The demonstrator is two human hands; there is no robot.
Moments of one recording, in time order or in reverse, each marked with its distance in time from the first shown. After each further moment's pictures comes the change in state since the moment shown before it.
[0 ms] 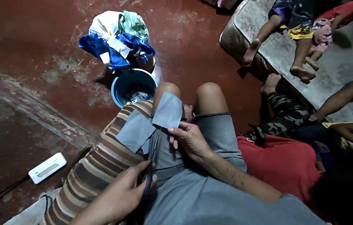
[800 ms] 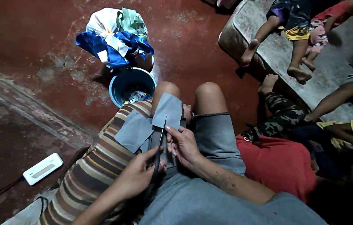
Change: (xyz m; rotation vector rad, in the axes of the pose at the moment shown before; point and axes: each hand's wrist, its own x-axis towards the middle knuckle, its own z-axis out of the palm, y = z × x) left_hand 0.048 -0.012 0.010 -0.180 0.055 0.198; right_hand 0.000 0.021 0.021 0.200 0.131 0.031
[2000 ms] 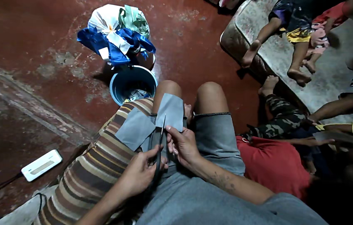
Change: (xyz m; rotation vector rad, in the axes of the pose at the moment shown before) left_hand 0.003 -0.010 0.009 0.020 0.087 -0.016; right_hand -0.001 0.009 0.000 0.017 0.017 -0.058
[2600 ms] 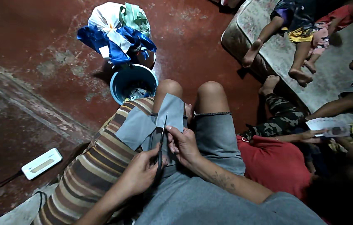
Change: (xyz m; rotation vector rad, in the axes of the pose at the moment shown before) left_hand 0.001 0.003 -0.002 0.106 -0.025 0.007; right_hand 0.000 -0.002 0.001 0.015 -0.016 0.014
